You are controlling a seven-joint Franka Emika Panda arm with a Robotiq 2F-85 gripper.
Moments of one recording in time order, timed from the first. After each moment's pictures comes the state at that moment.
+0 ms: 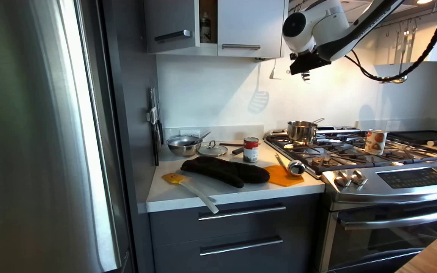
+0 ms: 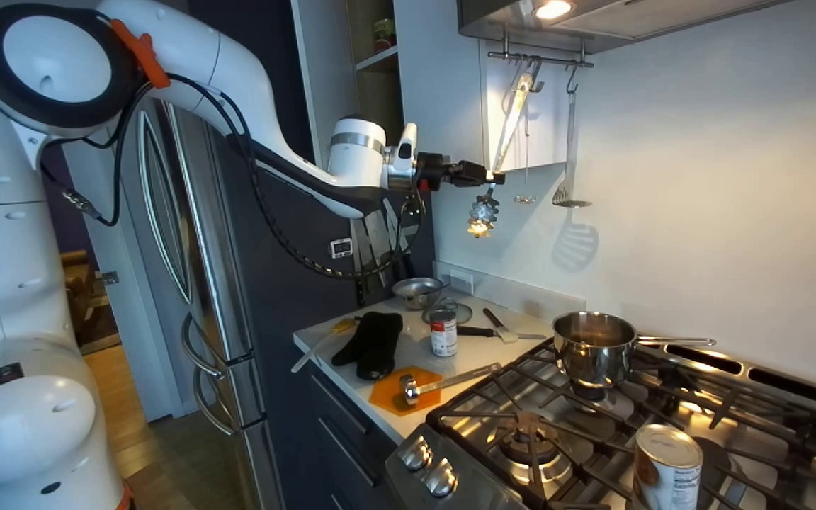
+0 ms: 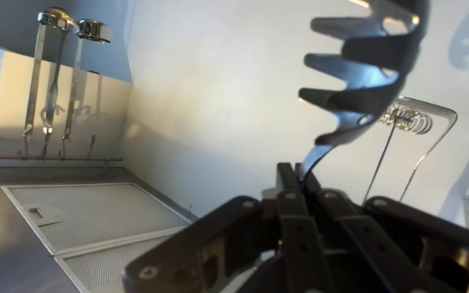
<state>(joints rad) -0.05 0.04 -0.06 -1.93 -1.72 2.28 1.70</state>
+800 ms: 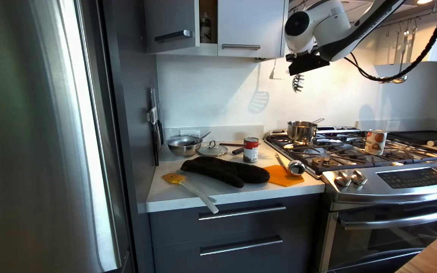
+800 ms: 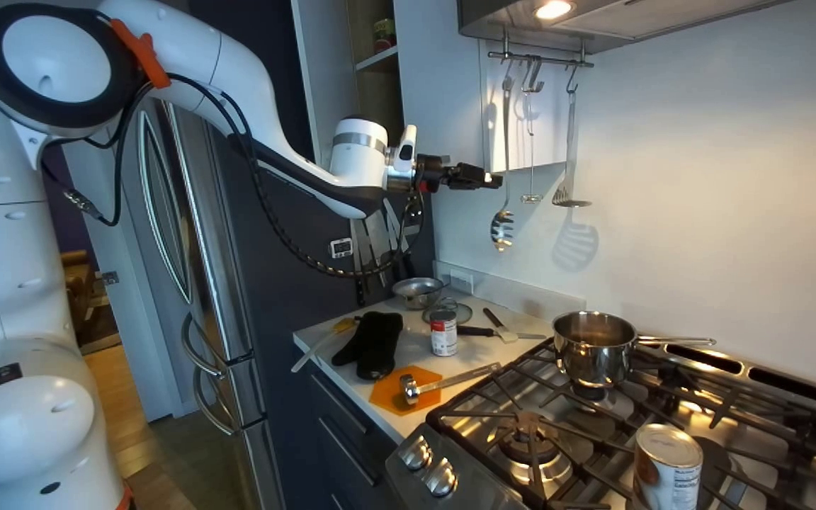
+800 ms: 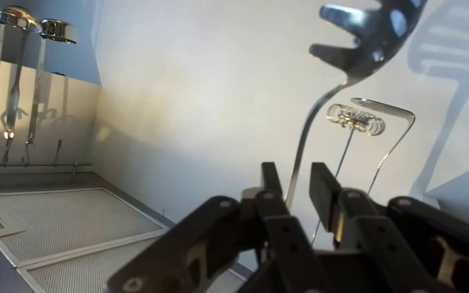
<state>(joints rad) -0.05 0.04 -0.06 -1.93 -1.74 2.37 1.70</state>
